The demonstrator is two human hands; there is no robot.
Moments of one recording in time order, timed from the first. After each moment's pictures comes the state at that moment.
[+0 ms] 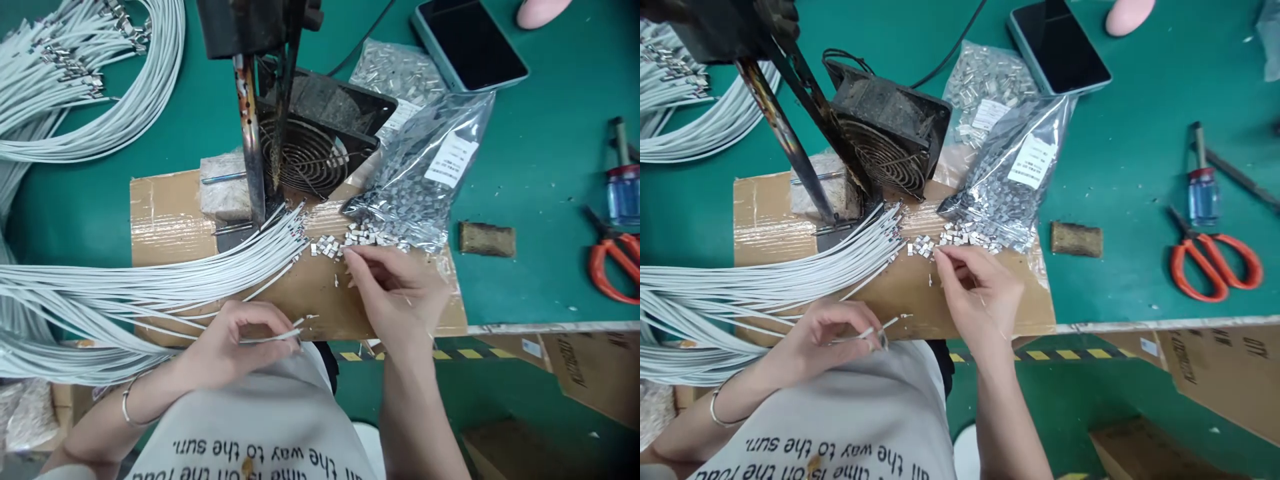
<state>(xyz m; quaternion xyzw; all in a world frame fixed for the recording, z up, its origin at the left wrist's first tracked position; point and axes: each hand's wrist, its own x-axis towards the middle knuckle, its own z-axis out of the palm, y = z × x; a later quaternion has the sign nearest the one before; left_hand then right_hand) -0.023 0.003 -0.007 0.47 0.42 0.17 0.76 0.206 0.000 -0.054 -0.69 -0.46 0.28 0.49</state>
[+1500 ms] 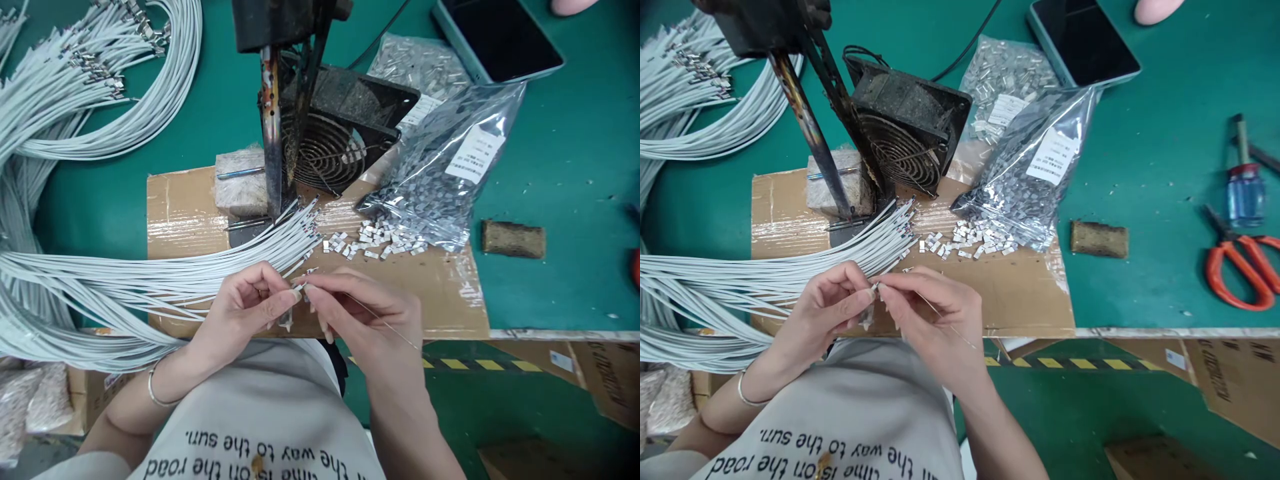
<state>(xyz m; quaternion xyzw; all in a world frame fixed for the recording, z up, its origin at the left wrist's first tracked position) -0.012 0.013 0.000 0.32 0.48 0.30 0.76 0.163 -0.015 -0.021 -0.51 -0.39 0.57 0.52</state>
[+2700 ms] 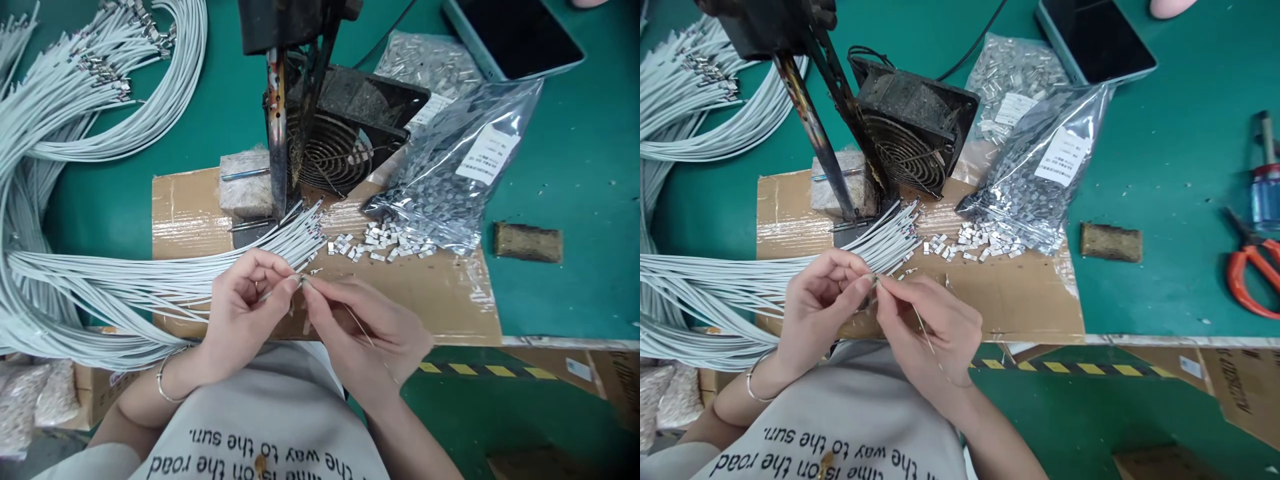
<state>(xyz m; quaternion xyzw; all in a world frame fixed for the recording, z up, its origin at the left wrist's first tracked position) 0.003 0.015 0.010 0.46 0.55 0.38 0.58 0.139 -0.020 -0.017 -0.56 -0.48 0.36 0.57</state>
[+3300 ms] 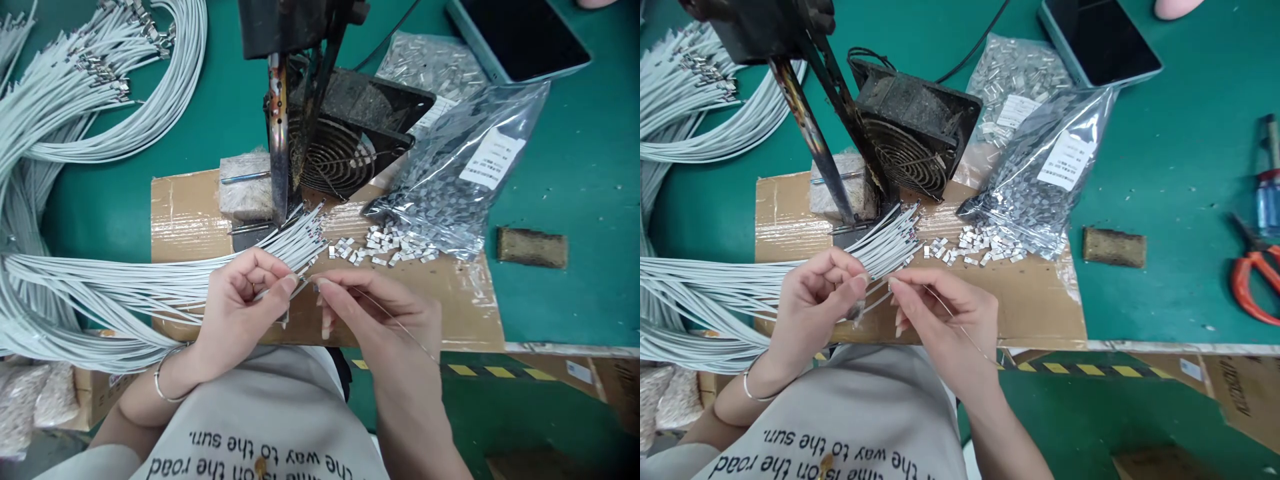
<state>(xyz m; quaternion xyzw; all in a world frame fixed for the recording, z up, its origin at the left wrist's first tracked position) 0.001 0.027 0.015 0.41 0.56 0.35 0.63 0.161 -0.008 -0.009 -0.56 -0.30 0.57 0.52</state>
